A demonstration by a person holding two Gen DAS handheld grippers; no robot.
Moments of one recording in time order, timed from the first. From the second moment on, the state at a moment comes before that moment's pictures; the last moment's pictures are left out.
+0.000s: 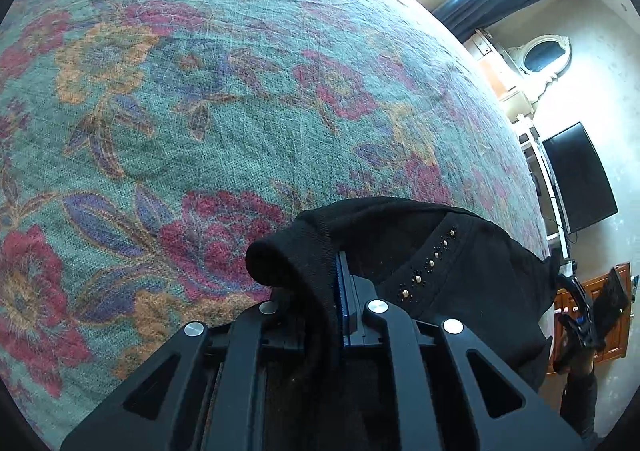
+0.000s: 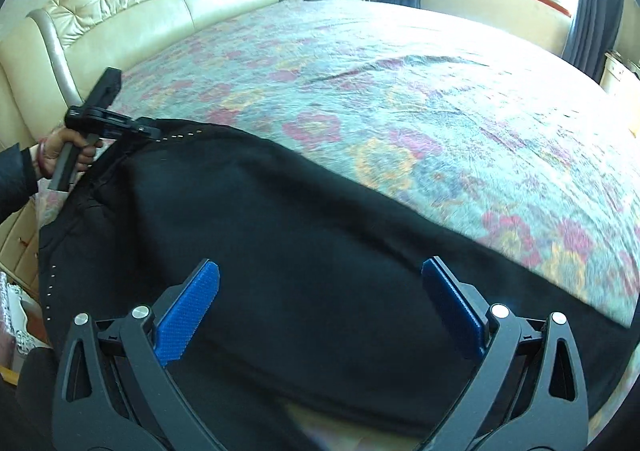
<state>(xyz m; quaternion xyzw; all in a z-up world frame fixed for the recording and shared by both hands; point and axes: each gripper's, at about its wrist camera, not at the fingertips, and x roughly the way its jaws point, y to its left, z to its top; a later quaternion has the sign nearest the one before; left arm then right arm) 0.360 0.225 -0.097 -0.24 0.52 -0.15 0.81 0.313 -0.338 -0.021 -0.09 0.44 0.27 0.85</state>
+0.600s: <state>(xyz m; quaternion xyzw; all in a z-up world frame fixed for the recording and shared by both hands) 0.367 0.201 -0.081 -0.15 0.52 -0.13 0.83 0.386 -0.319 -0.058 -0.20 0.50 0.31 0.78</state>
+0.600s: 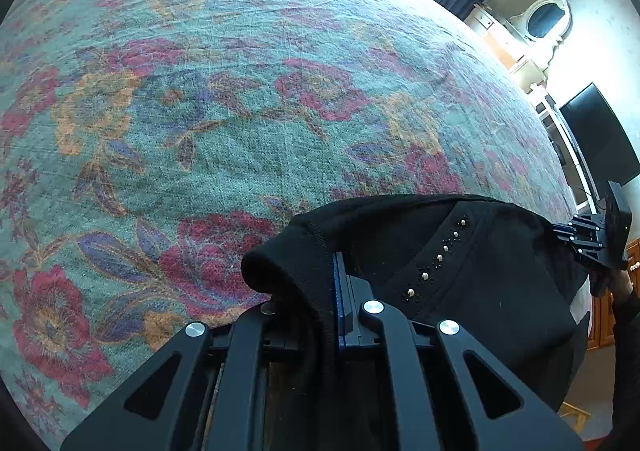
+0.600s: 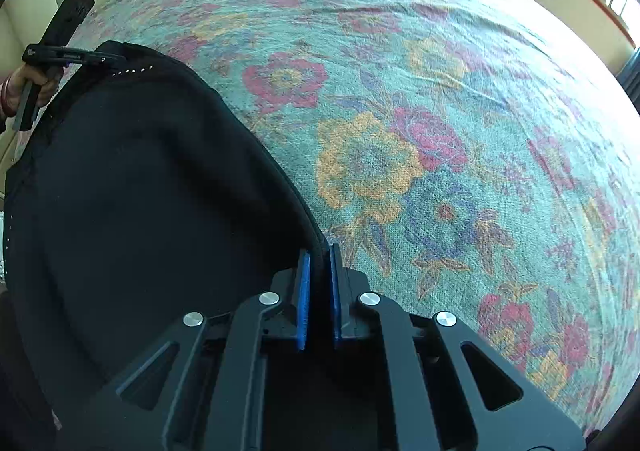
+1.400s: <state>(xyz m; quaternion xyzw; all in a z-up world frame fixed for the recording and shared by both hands) 0.109 0.221 -0.054 -0.22 0.45 -0.17 0.85 0.050 -0.317 -0.046 -0.30 0.36 0.25 0.85</state>
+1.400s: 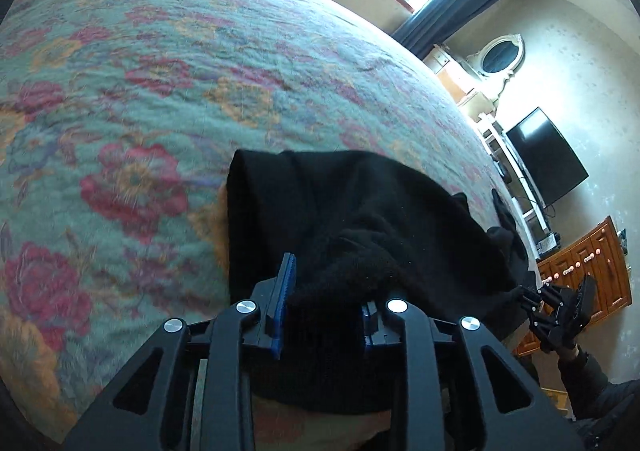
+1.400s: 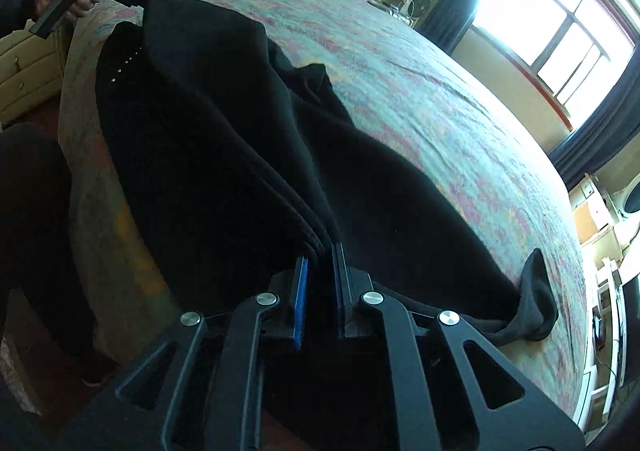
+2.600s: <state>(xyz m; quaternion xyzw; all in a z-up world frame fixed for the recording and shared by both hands) 0.080 0.201 -0.095 -0.51 0.38 0.05 0.77 0.068 -0.431 -0.103 0.53 0.40 0.06 0.75</state>
